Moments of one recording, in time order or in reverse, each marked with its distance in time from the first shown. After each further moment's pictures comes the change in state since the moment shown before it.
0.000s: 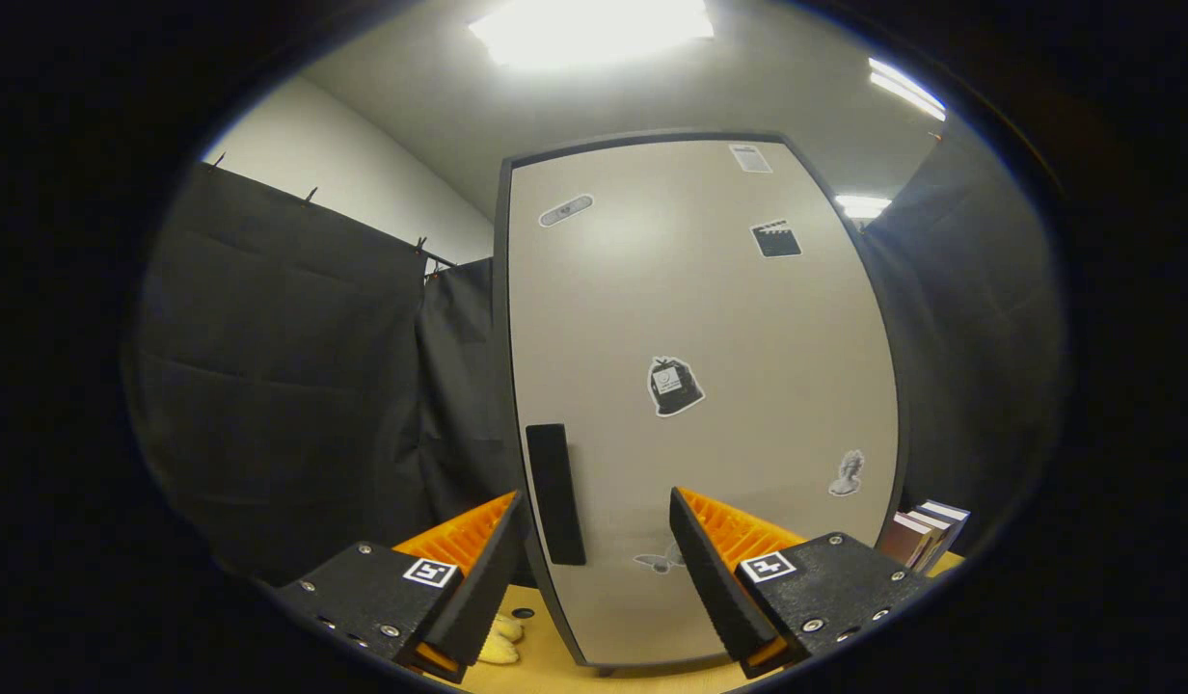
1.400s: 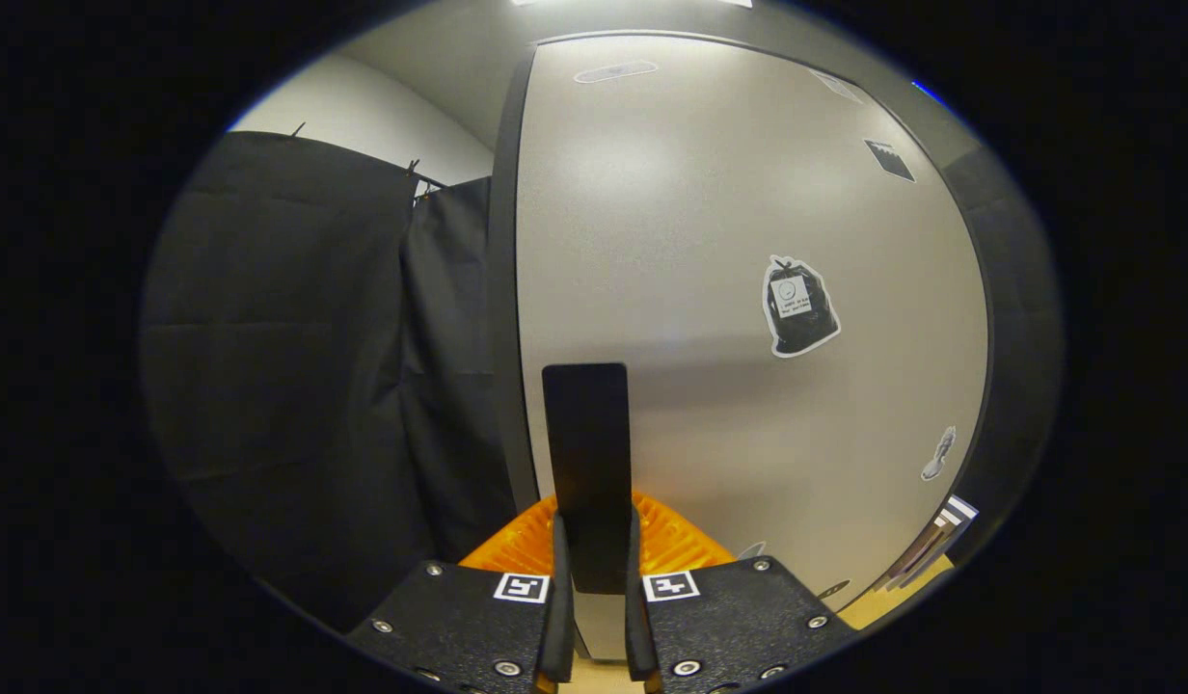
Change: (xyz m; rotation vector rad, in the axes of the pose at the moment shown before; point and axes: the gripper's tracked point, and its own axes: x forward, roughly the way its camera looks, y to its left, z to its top) arm 0.082 0.026 -0.052 -0.062 0.226 -0.024
